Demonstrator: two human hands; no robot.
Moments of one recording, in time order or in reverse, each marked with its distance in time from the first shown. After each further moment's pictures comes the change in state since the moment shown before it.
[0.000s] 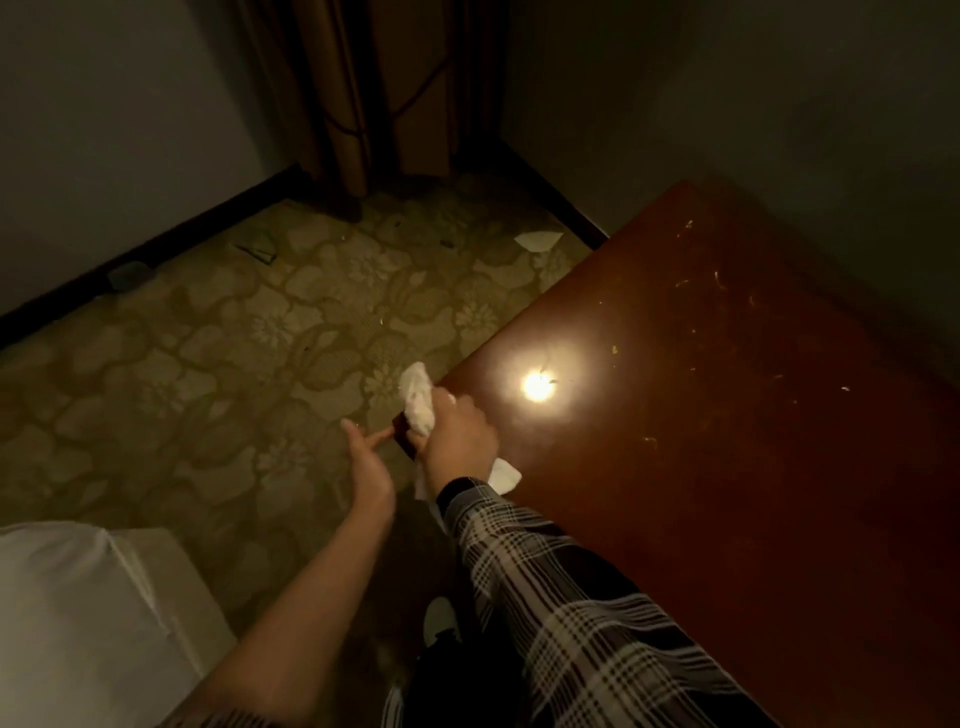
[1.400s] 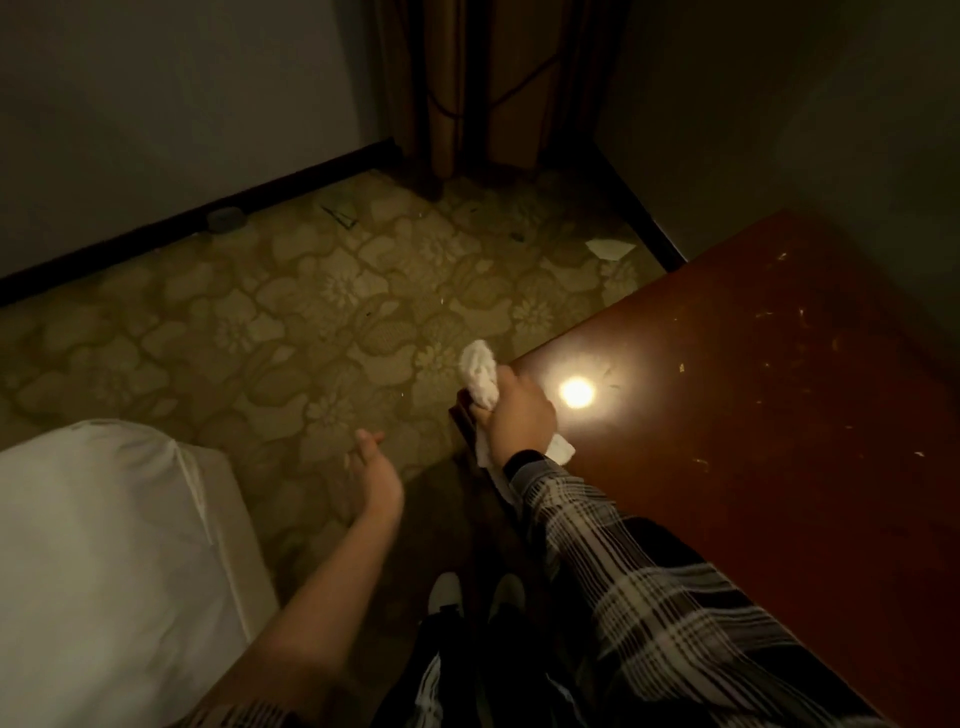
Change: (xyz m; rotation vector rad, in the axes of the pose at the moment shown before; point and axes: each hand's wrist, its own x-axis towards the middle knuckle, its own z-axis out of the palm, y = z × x) left_hand -0.008 -0.014 -0.066 0.230 0.362 0.091; right_hand 0.010 0.008 0.002 -0.064 0.050 -0.132
